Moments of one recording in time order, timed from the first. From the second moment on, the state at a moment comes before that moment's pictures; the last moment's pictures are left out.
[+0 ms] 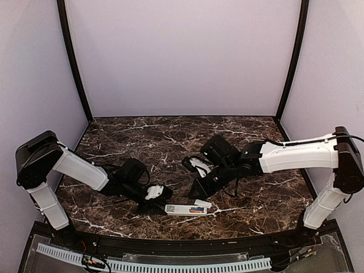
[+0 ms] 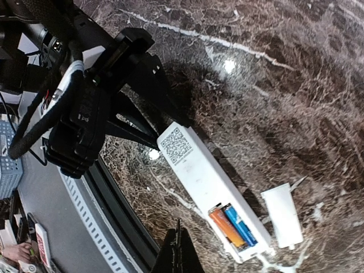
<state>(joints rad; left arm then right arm) -0.81 1.71 0.63 0.16 0.64 0.67 1.05 1.60 1.08 -0.43 -0.35 0.41</state>
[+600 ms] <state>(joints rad) -0.81 1.70 0.63 0.16 0.63 0.67 1.12 1.79 1.20 -0.53 -0.26 0.74</state>
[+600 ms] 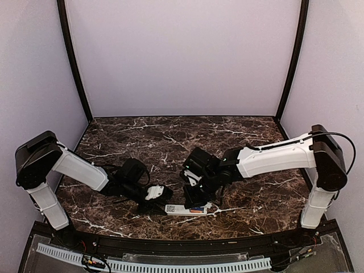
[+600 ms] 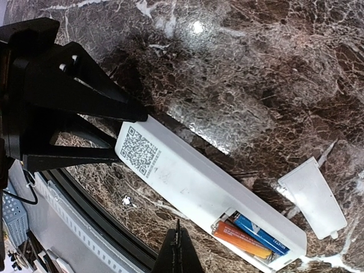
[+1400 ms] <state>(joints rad) -0.81 1.70 0.63 0.16 0.63 0.67 1.11 1.85 1.20 -0.58 -0.26 0.73</state>
